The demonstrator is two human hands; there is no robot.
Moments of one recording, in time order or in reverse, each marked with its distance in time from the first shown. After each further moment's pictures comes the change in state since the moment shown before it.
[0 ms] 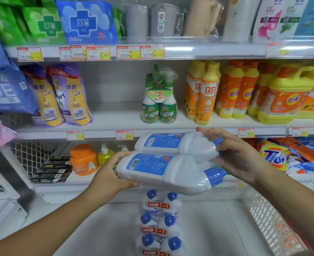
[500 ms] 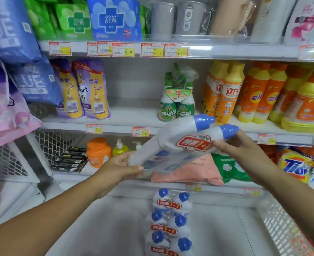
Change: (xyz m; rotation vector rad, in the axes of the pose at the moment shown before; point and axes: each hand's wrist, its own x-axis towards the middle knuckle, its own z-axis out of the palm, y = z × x) left_hand 0.010 -0.013 -0.031 -0.345 -0.157 -0.211; right_hand 0.015 0.011 0.013 -0.664 0.011 -0.247
